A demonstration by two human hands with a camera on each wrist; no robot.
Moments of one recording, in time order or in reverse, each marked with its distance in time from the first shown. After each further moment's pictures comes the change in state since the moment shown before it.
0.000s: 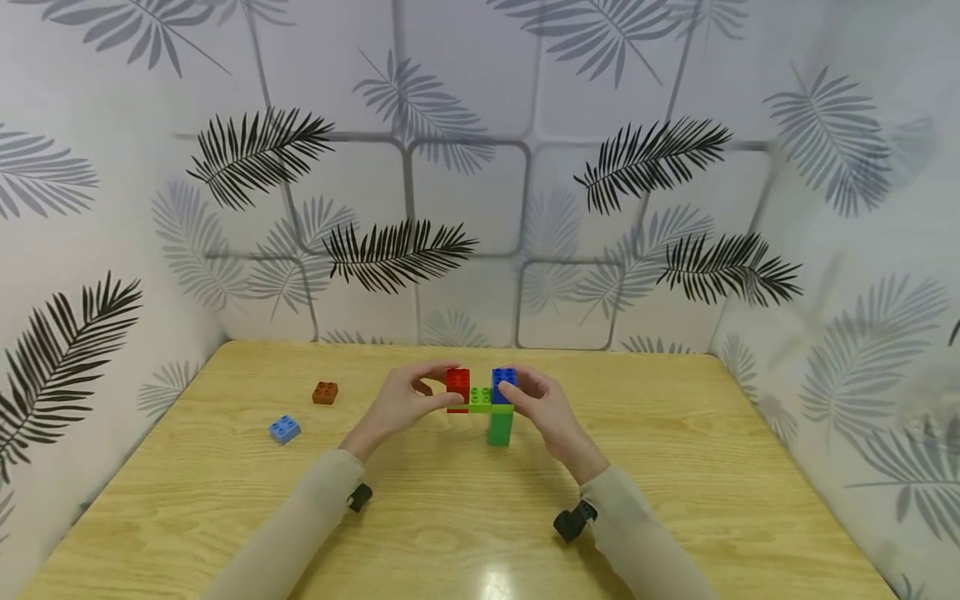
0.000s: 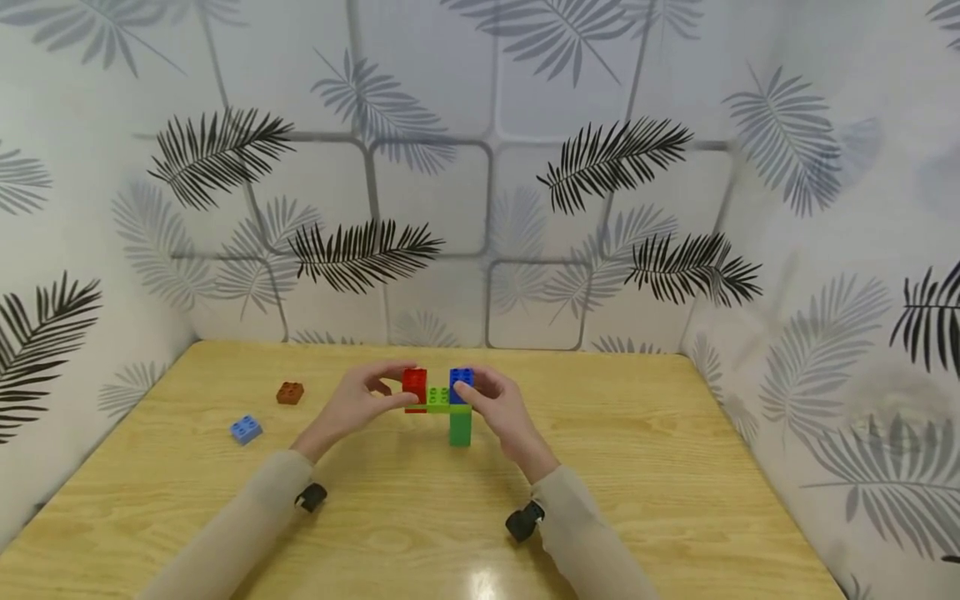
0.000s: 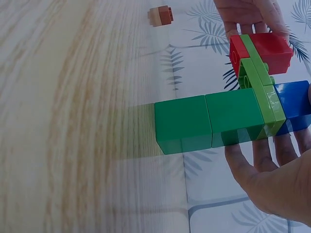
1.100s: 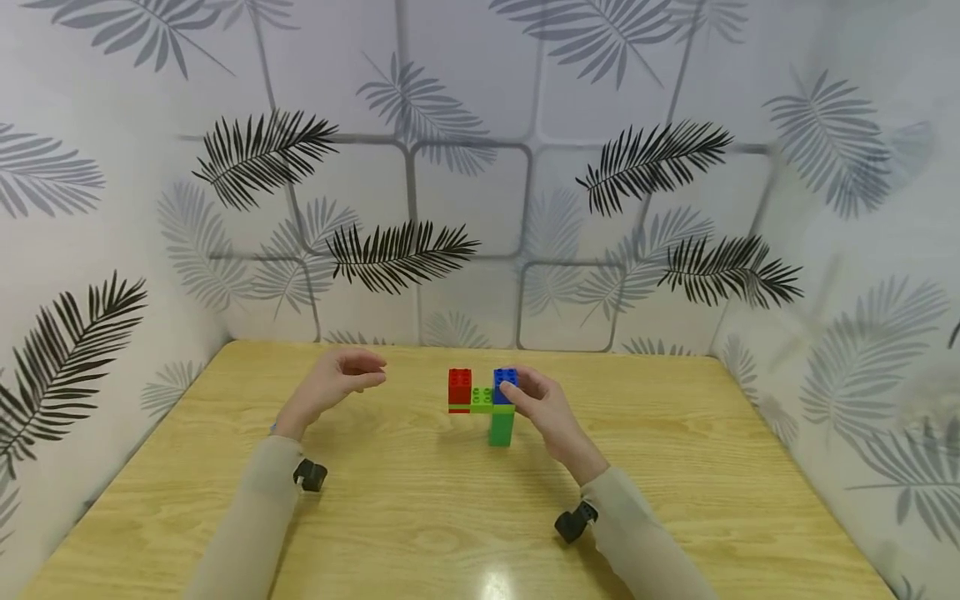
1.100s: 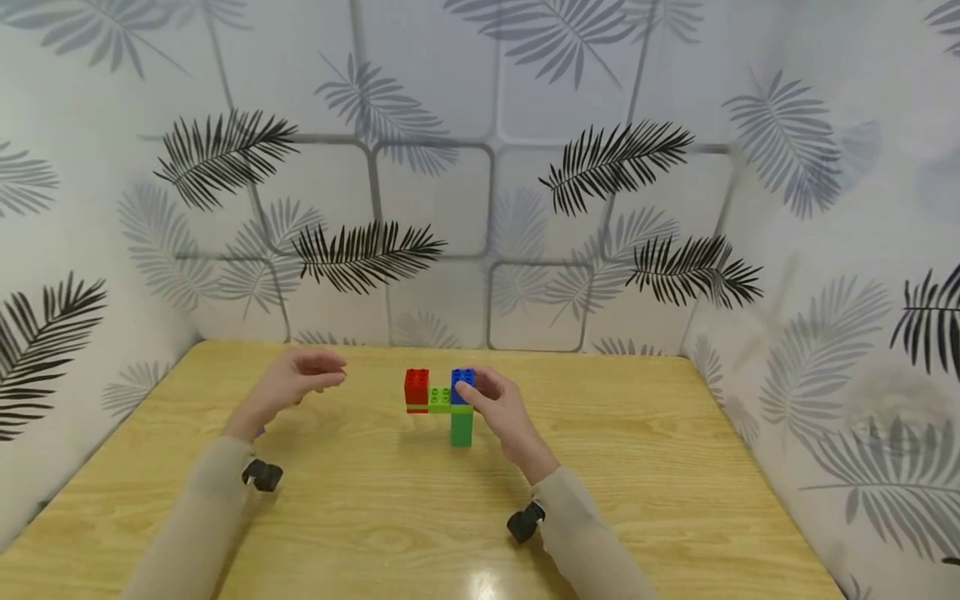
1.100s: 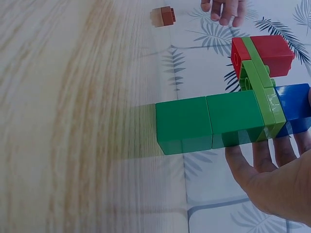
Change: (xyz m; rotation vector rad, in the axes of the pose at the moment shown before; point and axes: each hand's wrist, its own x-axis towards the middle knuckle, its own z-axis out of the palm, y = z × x) left_hand -0.019 -0.043 -0.101 -0.033 -0.050 -0.180; right_hand -0.002 0.000 0.002 -0.014 0.000 -0.013
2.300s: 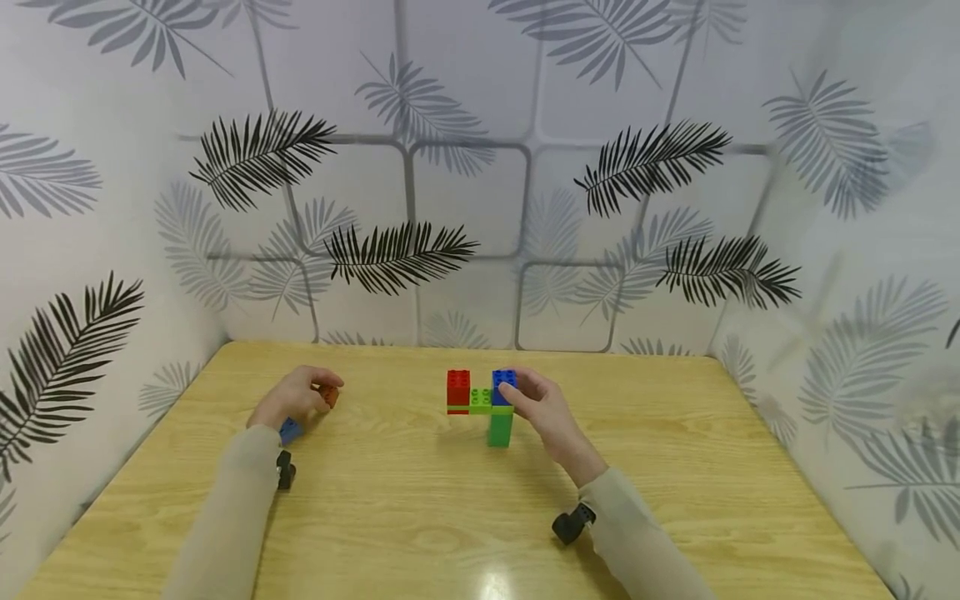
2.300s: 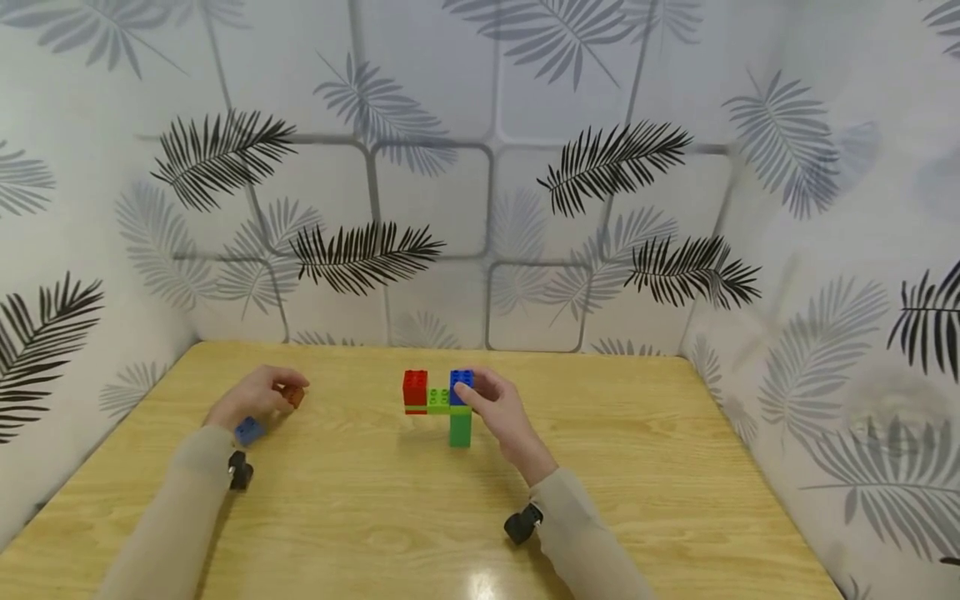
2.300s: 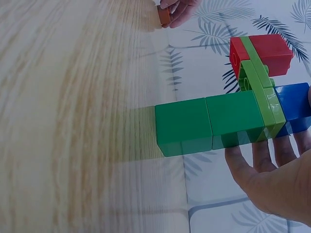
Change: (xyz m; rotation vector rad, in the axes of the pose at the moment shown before) left_hand -0.010 -0.048 -0.039 0.190 -0.122 -0.186; right_hand -0.001 -0.001 -0.001 0.021 0.008 0.018
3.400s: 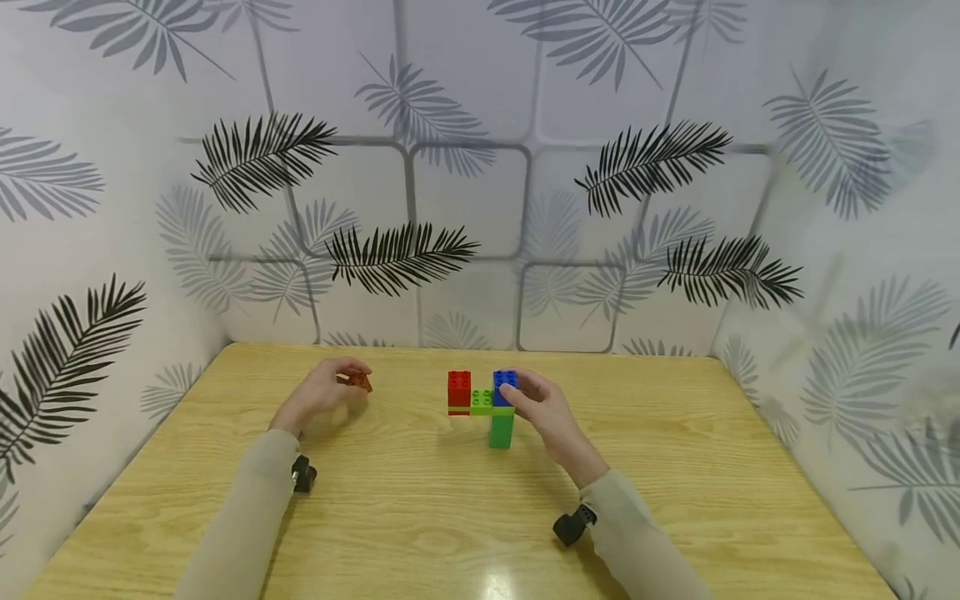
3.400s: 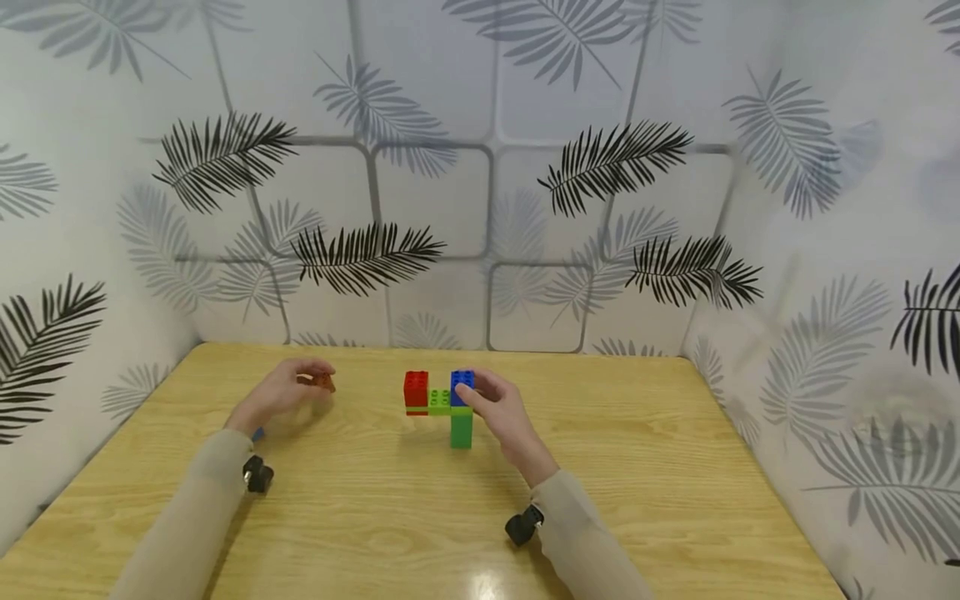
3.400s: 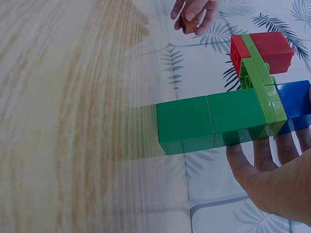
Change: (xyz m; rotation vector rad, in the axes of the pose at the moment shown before) left_hand 0.016 0.026 0.028 -0.084 0.083 0.043; right_hand 0.001 0.004 -0.001 0.014 -0.002 -0.011
